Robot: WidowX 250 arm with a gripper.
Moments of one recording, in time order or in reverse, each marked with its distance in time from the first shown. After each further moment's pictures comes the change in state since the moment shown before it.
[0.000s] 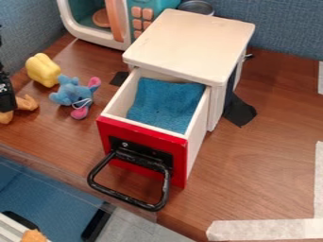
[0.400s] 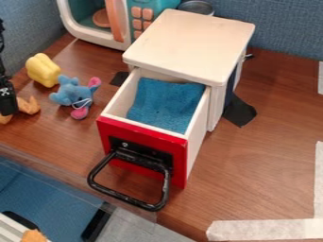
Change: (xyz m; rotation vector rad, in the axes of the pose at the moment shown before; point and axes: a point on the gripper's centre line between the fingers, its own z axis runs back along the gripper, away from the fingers) arm -0.006 0.001 -0.008 -0.028 -0.030 0.010
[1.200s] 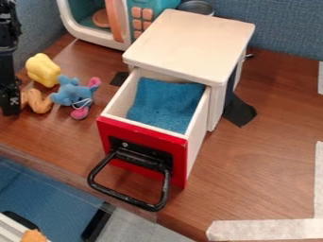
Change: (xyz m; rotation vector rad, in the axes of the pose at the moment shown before) arm -0.021 0.014 -0.005 -0.203 -0.077 -0.039
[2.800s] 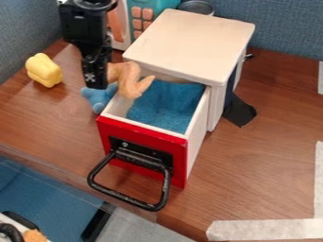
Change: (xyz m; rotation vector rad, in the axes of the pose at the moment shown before) arm -0.087 0.125 0.123 -0.273 0.120 -0.561
